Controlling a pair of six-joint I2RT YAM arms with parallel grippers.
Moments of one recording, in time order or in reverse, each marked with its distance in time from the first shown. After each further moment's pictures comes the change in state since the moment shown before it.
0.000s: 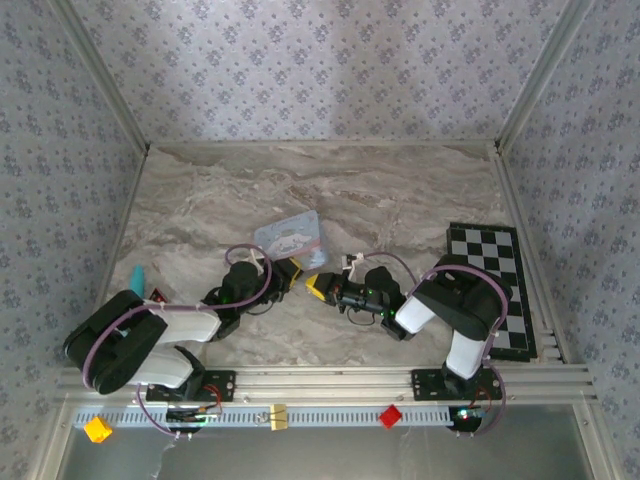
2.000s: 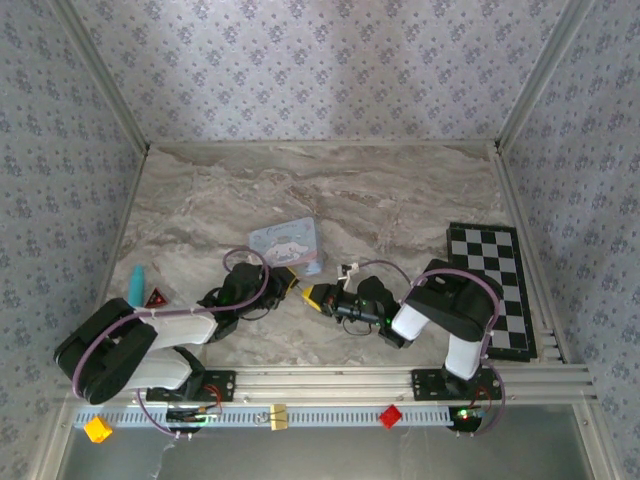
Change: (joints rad) left arm -0.002 -0.069 0.000 -0.207 -0.014 0.015; right arm 0.093 0.033 -0.016 -0.002 0.090 -0.016
